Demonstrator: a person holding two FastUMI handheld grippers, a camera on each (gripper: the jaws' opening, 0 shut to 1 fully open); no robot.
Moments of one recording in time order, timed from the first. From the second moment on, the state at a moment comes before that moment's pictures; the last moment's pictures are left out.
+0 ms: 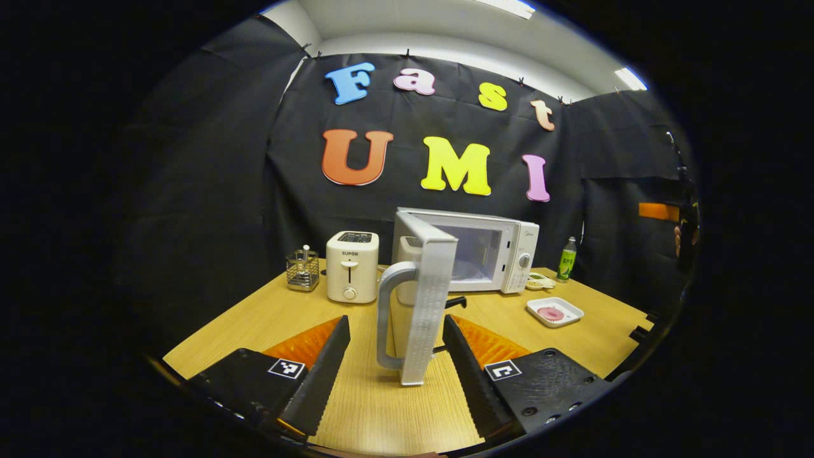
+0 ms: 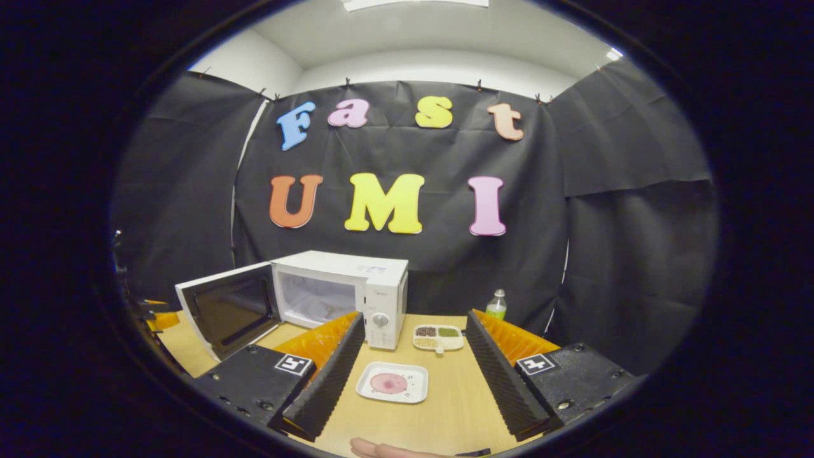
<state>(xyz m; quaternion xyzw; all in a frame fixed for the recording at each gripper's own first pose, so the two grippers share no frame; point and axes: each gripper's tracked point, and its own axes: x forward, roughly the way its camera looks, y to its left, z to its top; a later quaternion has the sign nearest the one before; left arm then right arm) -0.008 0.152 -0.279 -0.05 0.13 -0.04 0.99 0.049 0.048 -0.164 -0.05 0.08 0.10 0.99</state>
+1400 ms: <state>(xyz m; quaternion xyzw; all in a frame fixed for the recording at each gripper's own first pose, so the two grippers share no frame) 0.058 0.066 -0.193 -0.06 0.10 -0.01 0.99 0.175 0.041 -0.447 0.05 0.66 0.17 0.73</state>
